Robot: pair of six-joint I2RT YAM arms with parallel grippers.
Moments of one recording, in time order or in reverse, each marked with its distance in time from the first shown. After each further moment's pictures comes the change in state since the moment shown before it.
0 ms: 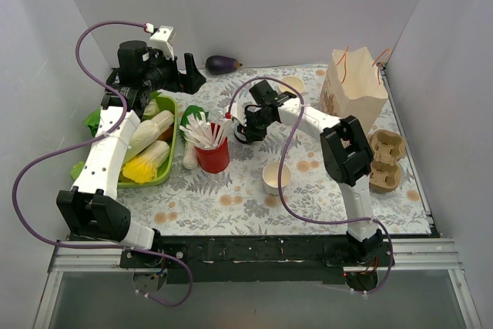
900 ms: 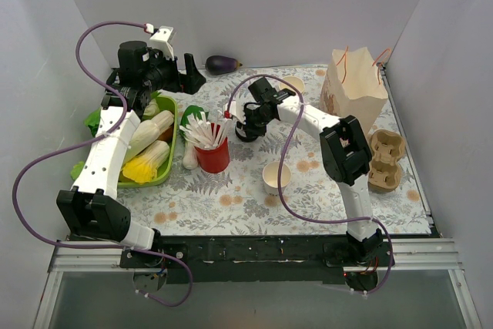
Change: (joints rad) left arm 0.000 0.000 -0.003 0.002 -0.002 0.000; right arm -0.001 0.020 0.054 -0.040 0.020 -0.026
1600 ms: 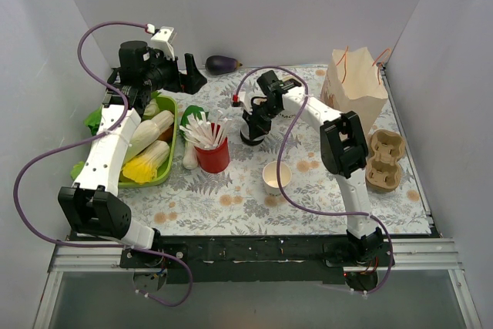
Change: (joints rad) left arm 0.010 0.019 -0.001 0.009 0.035 -0.008; right arm -0.079 0.097 0.163 -0.203 -0.194 0.163
